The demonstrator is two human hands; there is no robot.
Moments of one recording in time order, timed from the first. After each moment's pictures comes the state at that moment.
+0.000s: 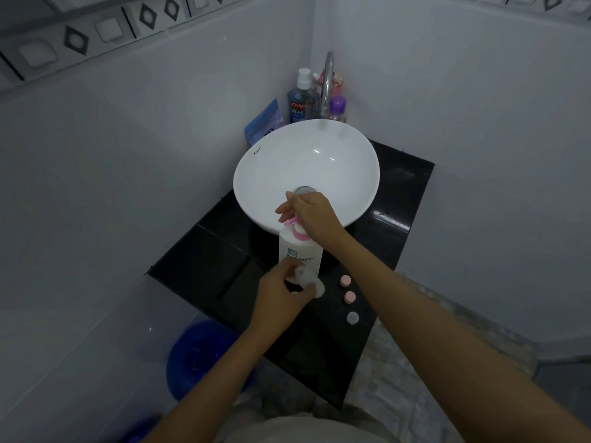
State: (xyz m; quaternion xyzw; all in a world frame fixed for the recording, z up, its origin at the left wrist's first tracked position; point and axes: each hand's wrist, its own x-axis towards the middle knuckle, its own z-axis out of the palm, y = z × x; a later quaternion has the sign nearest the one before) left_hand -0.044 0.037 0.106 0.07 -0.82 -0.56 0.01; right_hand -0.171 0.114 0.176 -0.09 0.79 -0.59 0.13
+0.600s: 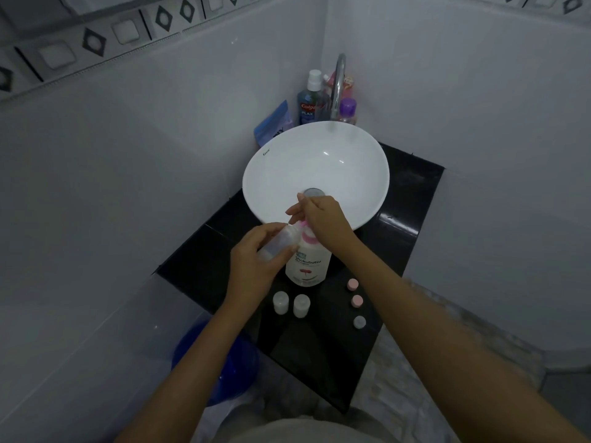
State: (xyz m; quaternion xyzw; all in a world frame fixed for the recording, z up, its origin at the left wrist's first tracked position) left_hand -0.064 -0.008 0.162 0.04 -0.80 -0.57 0.16; right_hand -0.174 0.113 0.170 -0.09 0.81 -0.57 0.10
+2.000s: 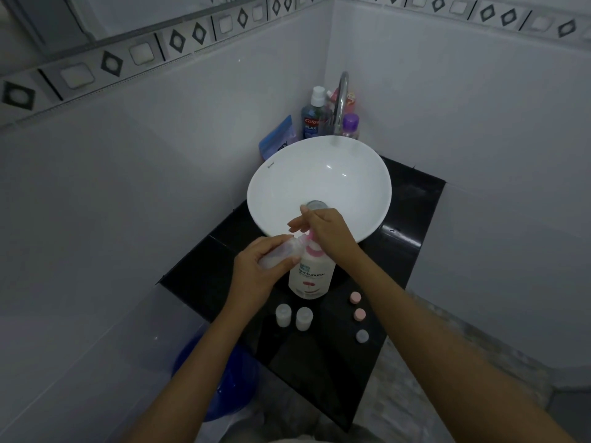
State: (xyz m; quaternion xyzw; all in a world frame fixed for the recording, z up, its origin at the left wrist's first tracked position) left_hand -0.069 -0.015 0.166 0.04 -0.78 -0.61 0.12; right_hand -0.175 0.117 0.169 -0.12 0.80 -0.58 0.11
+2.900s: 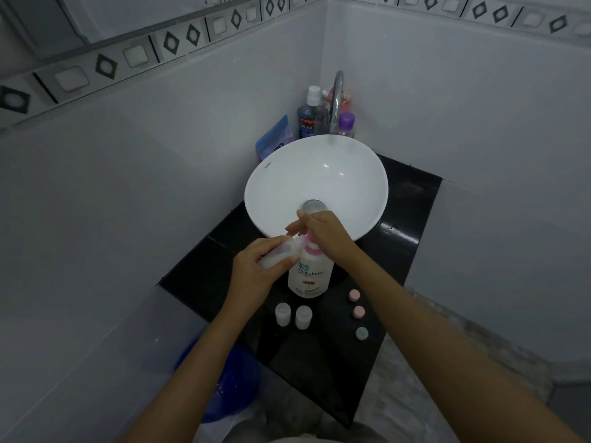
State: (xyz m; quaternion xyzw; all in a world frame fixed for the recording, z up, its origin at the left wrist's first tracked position) left_hand -0.069 -0.014 0.167 0.05 -0.77 -0.63 0.11; right_hand -0.175 0.120 0.167 -0.12 0.79 -0.58 0.15
